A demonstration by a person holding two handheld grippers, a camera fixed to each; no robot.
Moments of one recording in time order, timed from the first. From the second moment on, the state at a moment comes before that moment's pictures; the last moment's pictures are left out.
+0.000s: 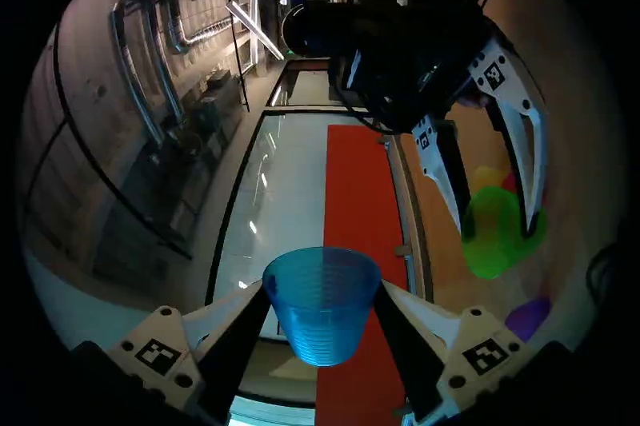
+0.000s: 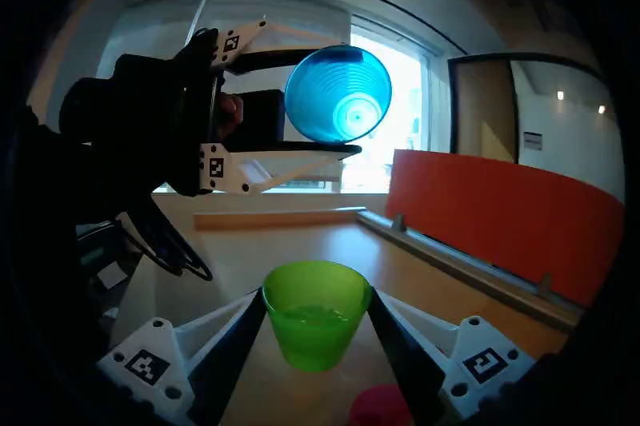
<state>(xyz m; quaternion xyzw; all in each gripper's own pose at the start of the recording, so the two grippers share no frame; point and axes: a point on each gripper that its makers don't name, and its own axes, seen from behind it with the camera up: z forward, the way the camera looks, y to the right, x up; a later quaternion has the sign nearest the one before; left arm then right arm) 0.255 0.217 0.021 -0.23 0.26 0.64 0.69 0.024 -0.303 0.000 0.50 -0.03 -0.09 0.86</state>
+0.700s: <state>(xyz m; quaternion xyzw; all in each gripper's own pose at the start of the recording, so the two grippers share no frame) 0.251 0.198 0.037 -0.27 0.19 0.48 0.81 0.029 -0.302 -0.002 0.49 -0.02 -0.09 0.86</state>
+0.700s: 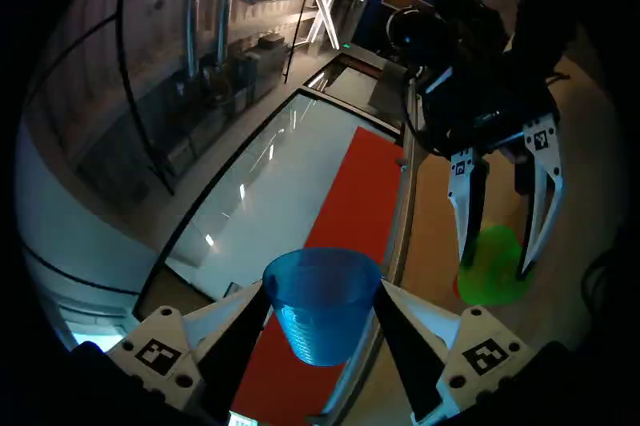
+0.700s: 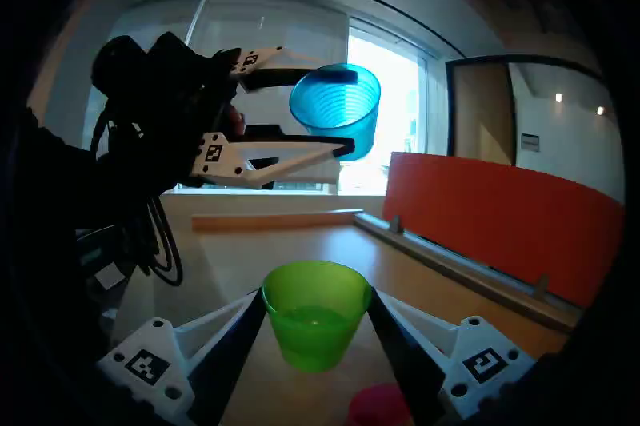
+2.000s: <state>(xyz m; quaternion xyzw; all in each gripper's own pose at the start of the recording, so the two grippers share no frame) 0.201 0.176 0.045 -0.36 -0.01 0.16 0.92 0.027 -0.289 -0.009 0.49 -0.05 -0.08 0.87</state>
